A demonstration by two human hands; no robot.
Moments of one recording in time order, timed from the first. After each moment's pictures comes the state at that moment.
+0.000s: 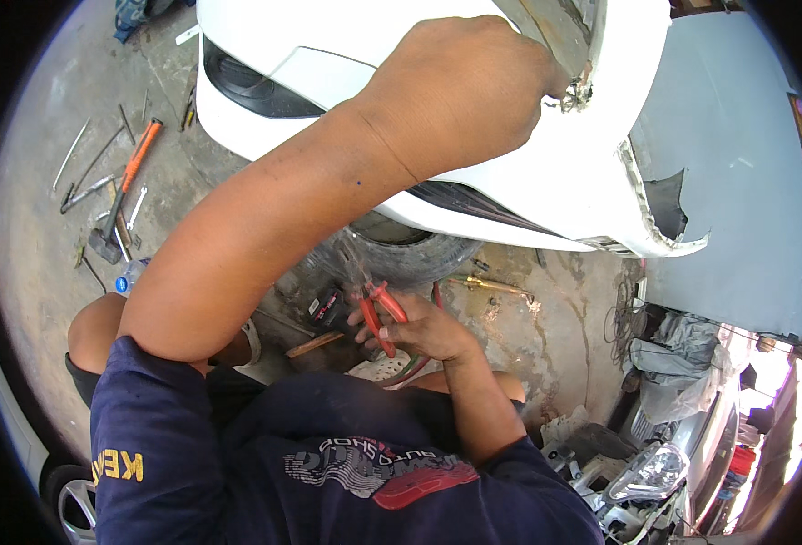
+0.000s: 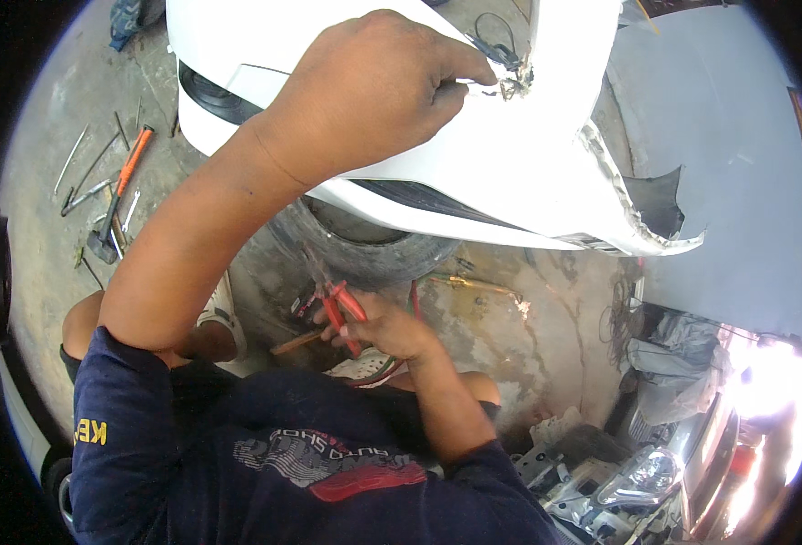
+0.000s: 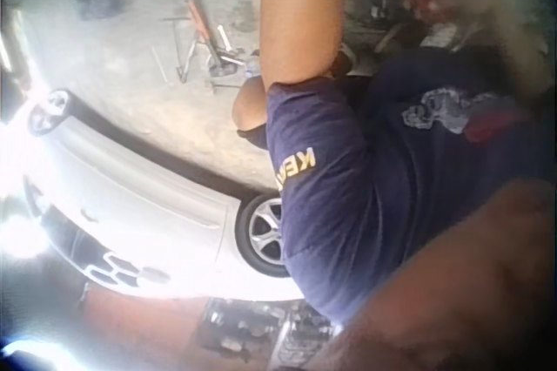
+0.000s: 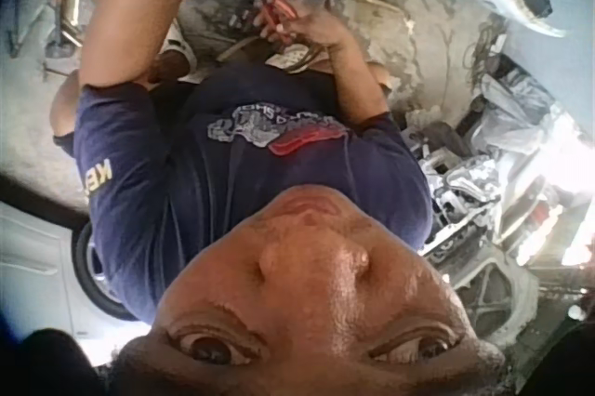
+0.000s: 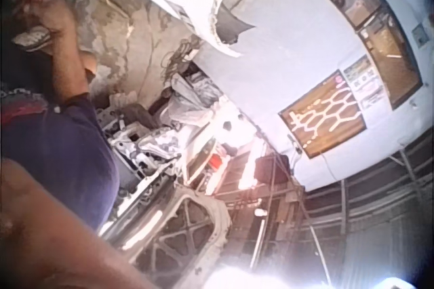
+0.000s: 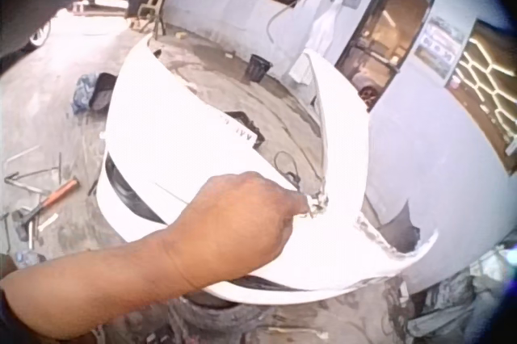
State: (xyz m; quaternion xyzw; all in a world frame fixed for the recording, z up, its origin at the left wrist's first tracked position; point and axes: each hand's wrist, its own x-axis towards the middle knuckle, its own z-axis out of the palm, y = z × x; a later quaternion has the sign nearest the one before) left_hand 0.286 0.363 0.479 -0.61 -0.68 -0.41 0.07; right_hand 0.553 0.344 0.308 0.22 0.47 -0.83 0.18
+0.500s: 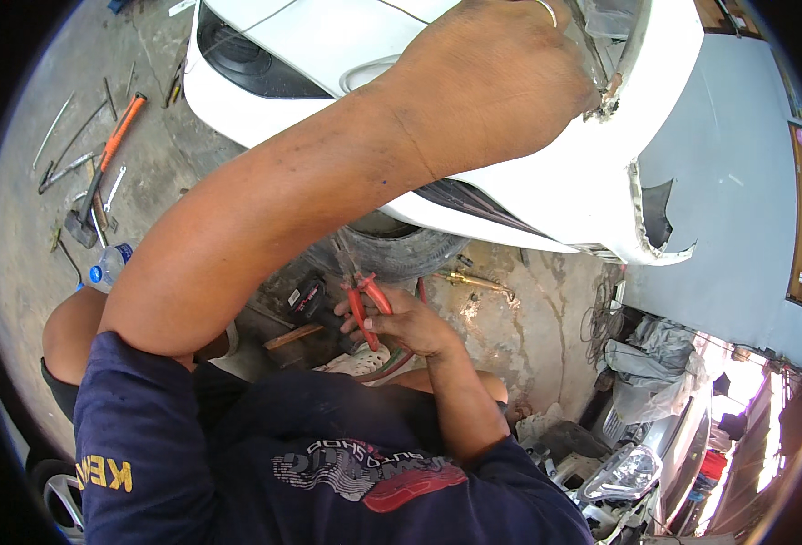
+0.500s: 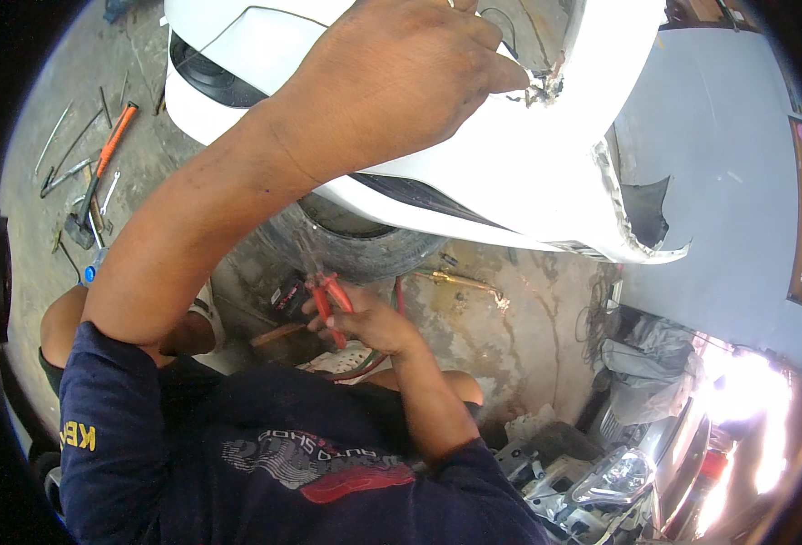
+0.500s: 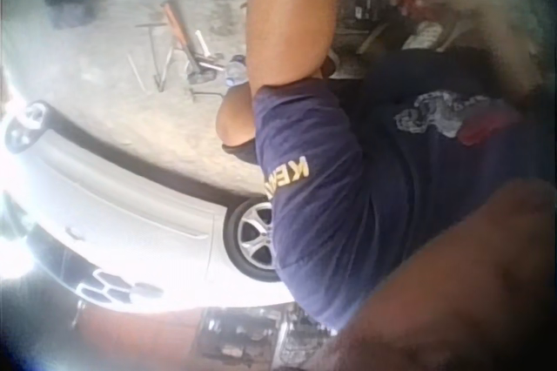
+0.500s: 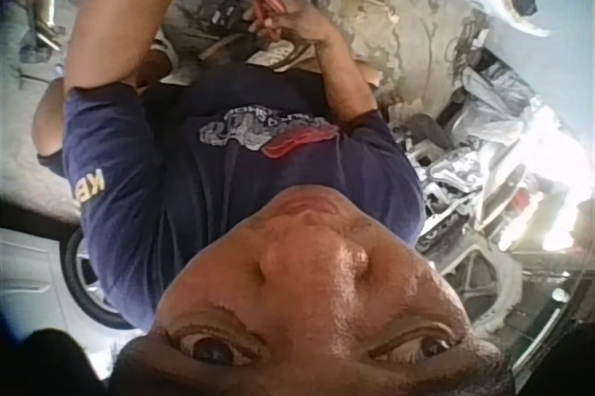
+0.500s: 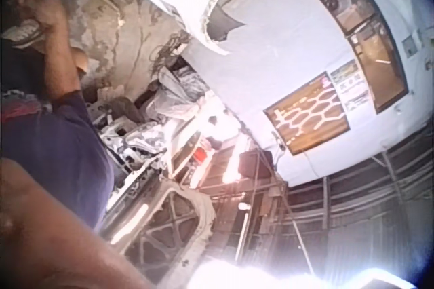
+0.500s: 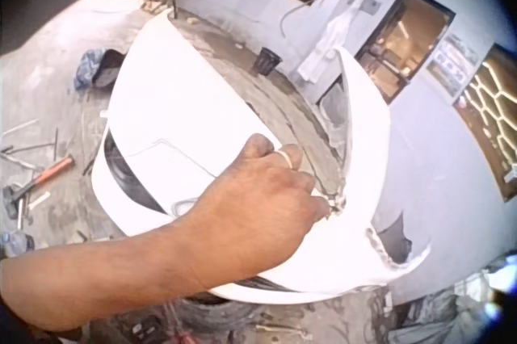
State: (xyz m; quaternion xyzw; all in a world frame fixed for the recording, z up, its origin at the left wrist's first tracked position) left_hand 0.271 0.363 0.475 -0.67 -0.63 -0.34 0.19; right_hand 0.554 0.347 0.281 0.26 0.45 -0.84 0.18
